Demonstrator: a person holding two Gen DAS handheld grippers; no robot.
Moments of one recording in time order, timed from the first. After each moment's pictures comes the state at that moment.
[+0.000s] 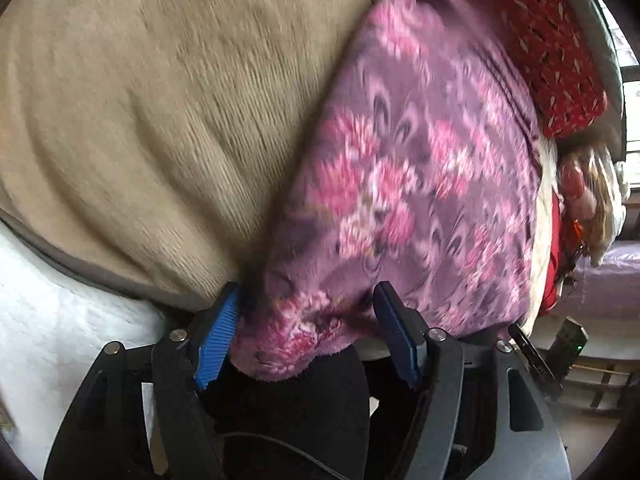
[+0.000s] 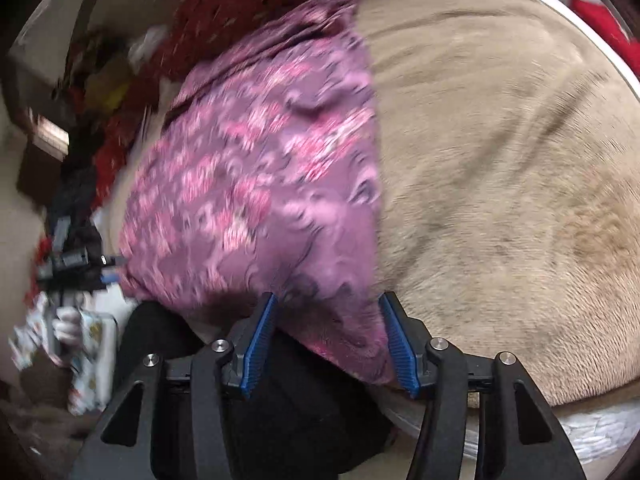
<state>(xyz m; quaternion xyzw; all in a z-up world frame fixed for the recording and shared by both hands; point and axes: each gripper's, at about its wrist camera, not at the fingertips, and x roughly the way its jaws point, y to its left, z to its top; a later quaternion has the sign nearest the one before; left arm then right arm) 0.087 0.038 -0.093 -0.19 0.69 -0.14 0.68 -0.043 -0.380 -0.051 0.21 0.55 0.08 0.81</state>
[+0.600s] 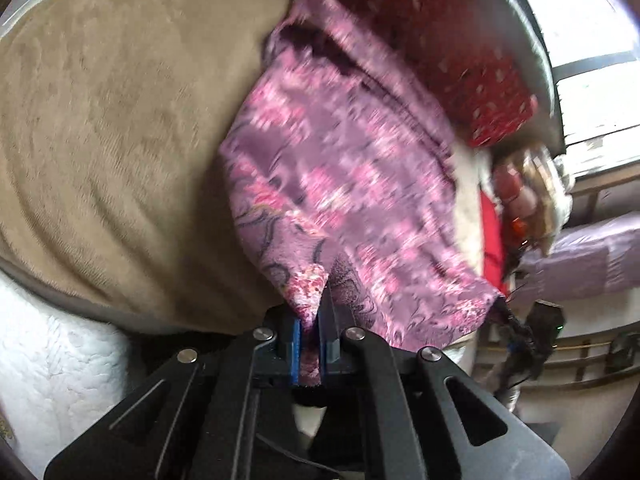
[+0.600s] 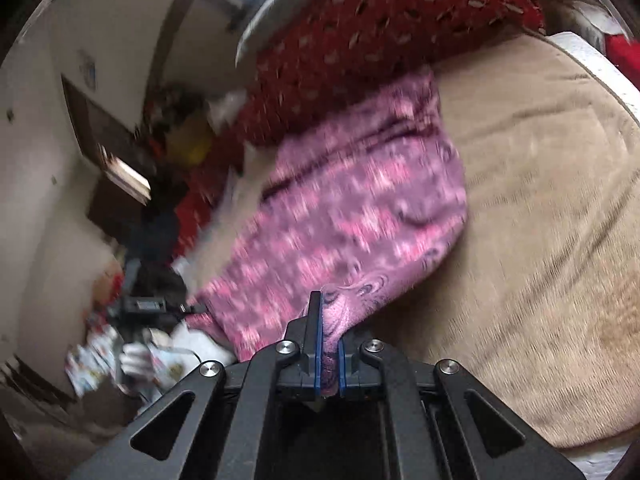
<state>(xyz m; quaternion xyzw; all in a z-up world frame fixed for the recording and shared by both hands) 0.090 0.035 -0.007 -0.25 0.61 -0.24 0.71 -0.033 -0.391 0.030 0.32 0.40 0.17 0.84</state>
